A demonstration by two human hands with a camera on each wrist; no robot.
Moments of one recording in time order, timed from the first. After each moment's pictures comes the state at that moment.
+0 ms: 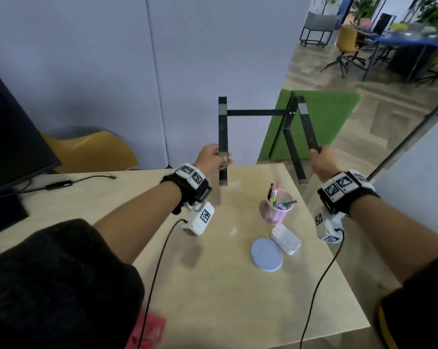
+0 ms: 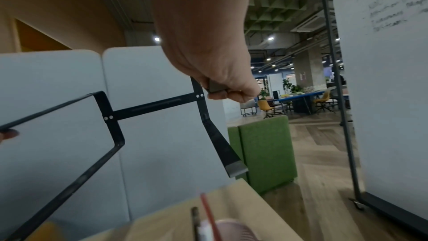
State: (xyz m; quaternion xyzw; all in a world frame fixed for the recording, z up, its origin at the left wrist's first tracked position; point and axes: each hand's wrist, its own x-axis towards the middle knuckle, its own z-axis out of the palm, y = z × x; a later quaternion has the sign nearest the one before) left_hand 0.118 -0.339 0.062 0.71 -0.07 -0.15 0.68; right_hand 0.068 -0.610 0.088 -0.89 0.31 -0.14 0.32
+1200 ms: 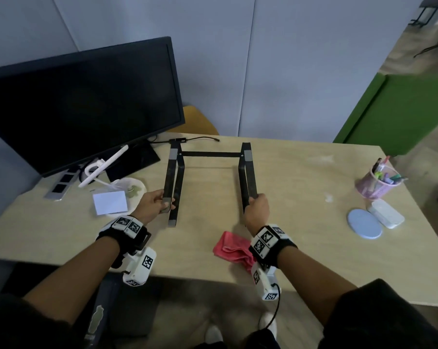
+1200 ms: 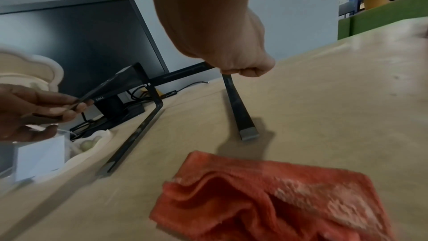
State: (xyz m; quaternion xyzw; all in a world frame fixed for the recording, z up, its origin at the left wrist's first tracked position) left_hand -0.098 0.114 -0.052 0.79 0.15 -0.10 0.59; right_hand -0.081 -0.158 -0.078 -0.87 0.22 0.00 0.43
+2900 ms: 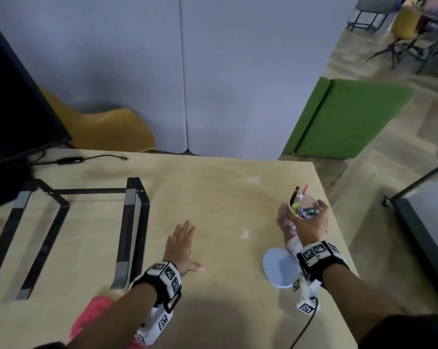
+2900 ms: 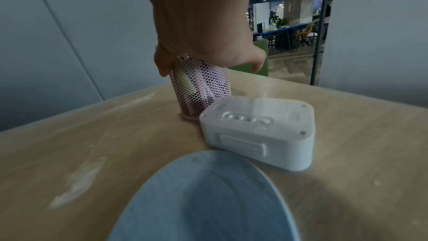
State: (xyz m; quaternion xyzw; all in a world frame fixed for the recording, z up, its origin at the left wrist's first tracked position) left_hand -0.002 -0.244 -0.151 0.95 -0.08 -0.25 0.19; right_hand 0.047 -0.587 -0.129 -0.79 0.35 -0.16 0.47
